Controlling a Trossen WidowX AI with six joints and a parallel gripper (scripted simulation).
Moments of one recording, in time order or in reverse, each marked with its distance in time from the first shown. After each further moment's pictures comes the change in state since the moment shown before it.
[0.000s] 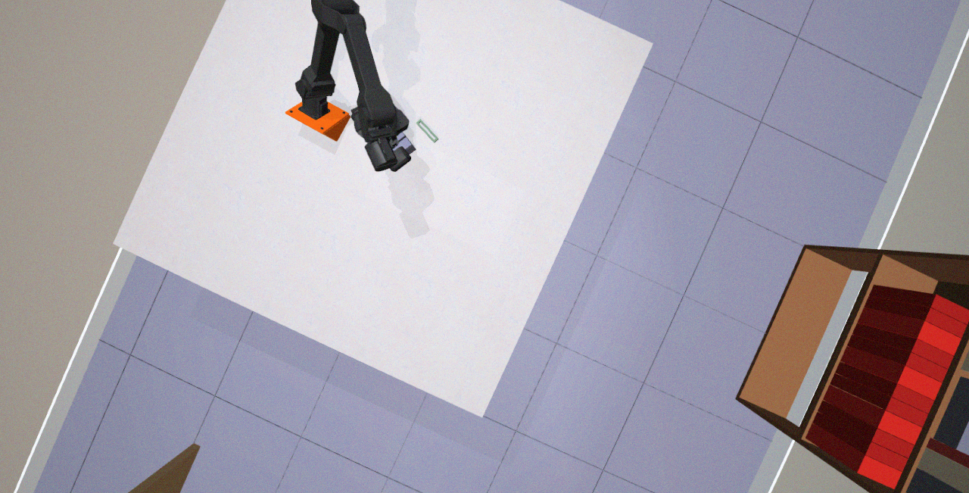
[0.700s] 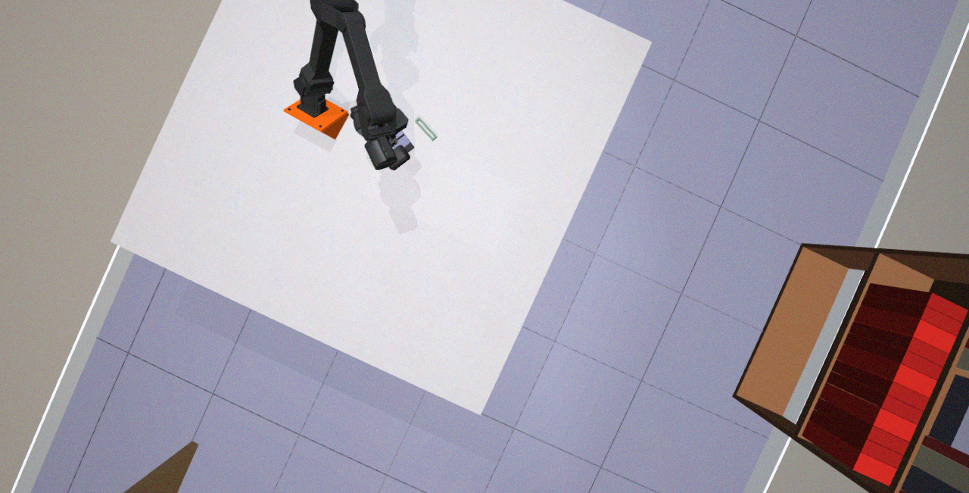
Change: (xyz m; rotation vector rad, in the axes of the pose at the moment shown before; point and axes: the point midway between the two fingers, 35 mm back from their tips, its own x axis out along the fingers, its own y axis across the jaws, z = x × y) arm 0.005 0.000 0.000 0.000 0.004 0.001
